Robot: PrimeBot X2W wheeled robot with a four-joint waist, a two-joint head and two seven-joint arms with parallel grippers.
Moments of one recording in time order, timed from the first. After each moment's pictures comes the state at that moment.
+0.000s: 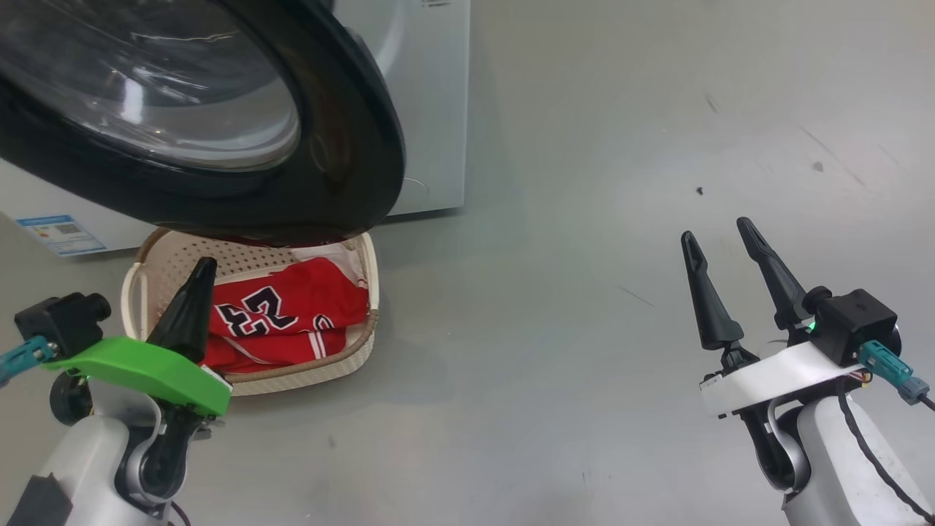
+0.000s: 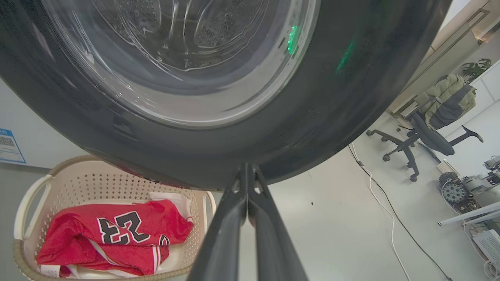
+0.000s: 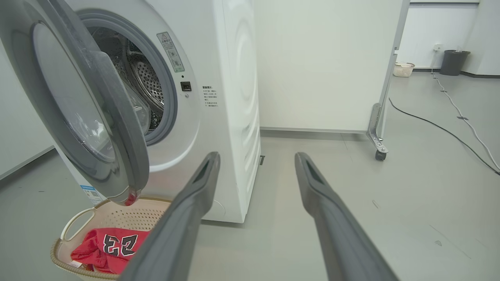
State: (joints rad) left arm -0.33 0.32 -0.38 0.30 -1.09 -0.12 -0.05; right arm -0.20 -0.15 0.21 0.17 0.35 0.12 -0.25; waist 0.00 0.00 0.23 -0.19
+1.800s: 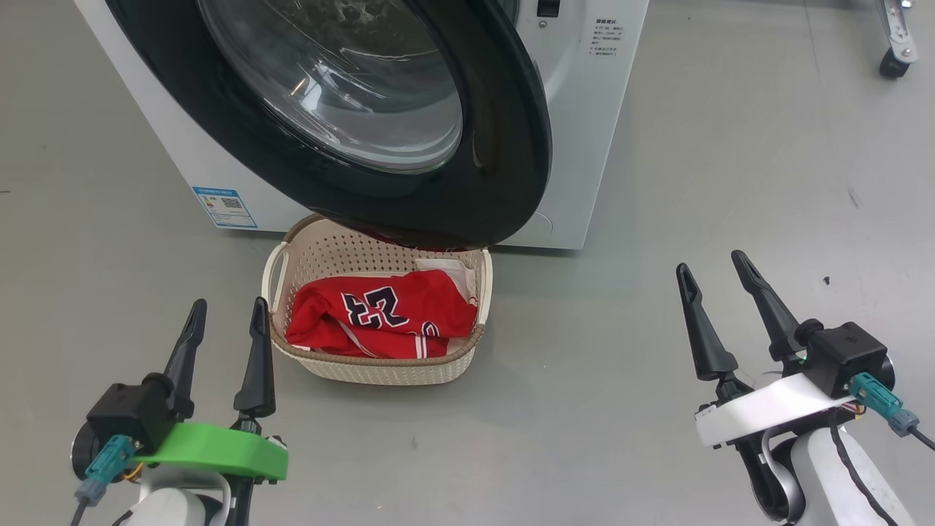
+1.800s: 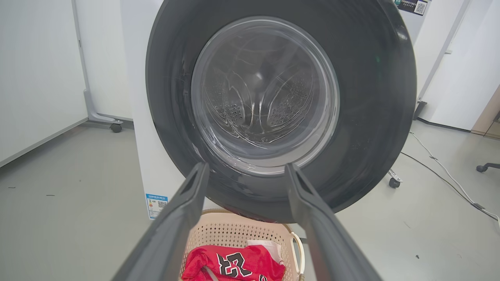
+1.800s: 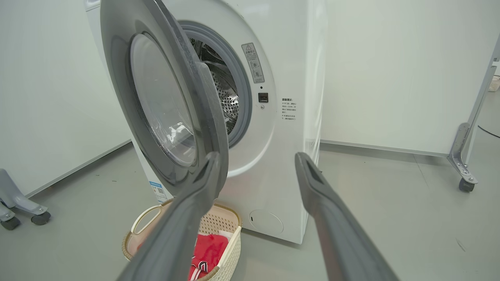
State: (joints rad) left arm -0.11 0.15 -0.24 0.11 -0.52 0.00 -0.26; right arm -0.11 -0.14 0.21 0.13 0.33 0.12 -0.25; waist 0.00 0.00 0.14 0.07
